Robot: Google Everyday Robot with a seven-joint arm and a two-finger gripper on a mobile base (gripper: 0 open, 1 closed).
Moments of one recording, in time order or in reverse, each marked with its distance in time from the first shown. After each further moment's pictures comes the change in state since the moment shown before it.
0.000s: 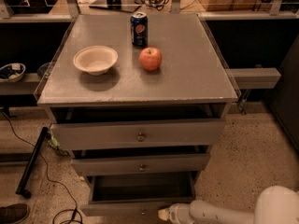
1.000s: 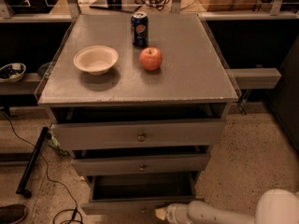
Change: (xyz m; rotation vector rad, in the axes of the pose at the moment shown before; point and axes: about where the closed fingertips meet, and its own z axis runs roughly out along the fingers) arm -0.003 0.007 0.006 -0.011 -0.027 0.019
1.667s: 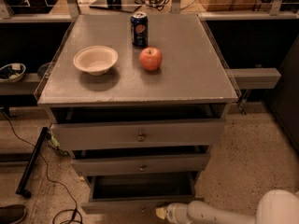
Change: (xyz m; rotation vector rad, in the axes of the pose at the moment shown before) arm -0.004 0.000 0.001 0.006 -0.017 0.007
